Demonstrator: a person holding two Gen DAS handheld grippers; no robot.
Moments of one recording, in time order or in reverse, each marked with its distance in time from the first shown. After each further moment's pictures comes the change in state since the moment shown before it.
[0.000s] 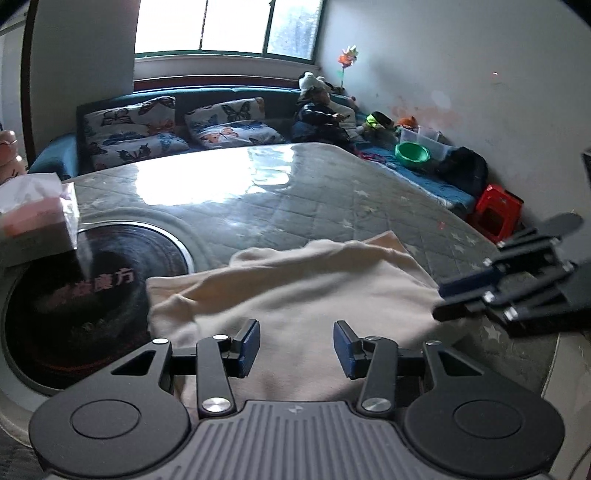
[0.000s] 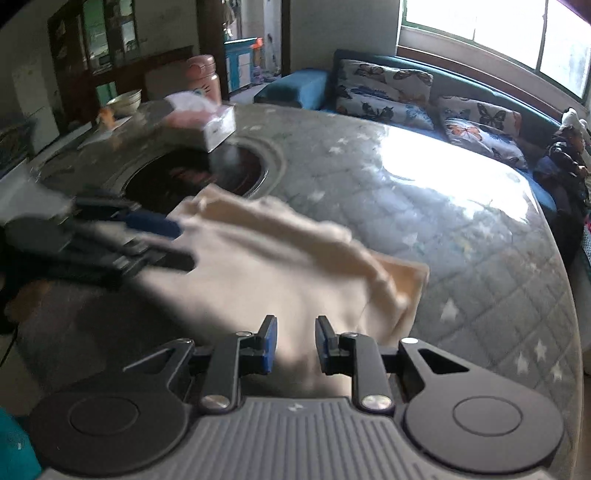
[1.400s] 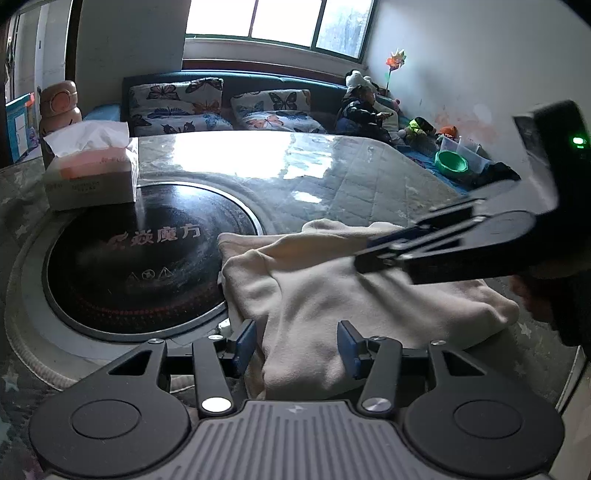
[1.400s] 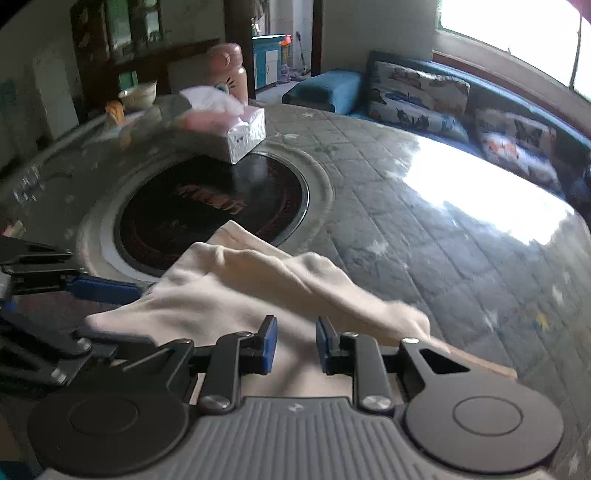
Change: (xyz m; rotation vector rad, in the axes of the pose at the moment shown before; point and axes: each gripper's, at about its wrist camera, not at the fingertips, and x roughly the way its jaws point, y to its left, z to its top) left arm -0.018 0.045 -0.027 -0.132 0.018 0.077; right arm 0.093 0.032 0.073 -0.079 -0.006 0.045
